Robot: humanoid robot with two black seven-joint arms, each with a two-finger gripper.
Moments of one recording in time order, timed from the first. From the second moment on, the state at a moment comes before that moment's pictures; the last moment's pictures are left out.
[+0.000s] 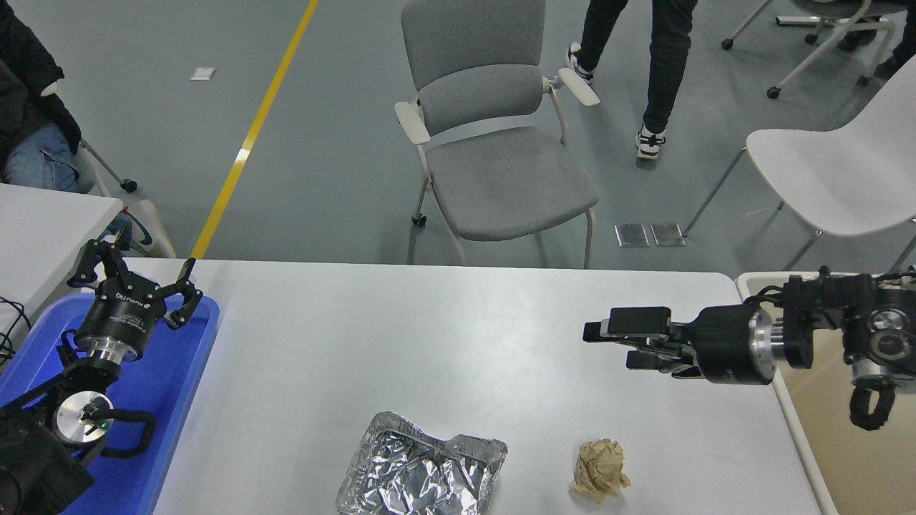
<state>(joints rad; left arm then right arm) -0.56 0.46 -0.57 -0.39 -0.24 -0.70 -0.60 0.83 -0.82 0.38 1.65 -0.83 0.42 -0.21</state>
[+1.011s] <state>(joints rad) -0.56 0.46 -0.57 -0.39 -0.24 -0.70 -0.60 0.70 -0.56 0.25 1.58 -0.72 0.30 -0.48</state>
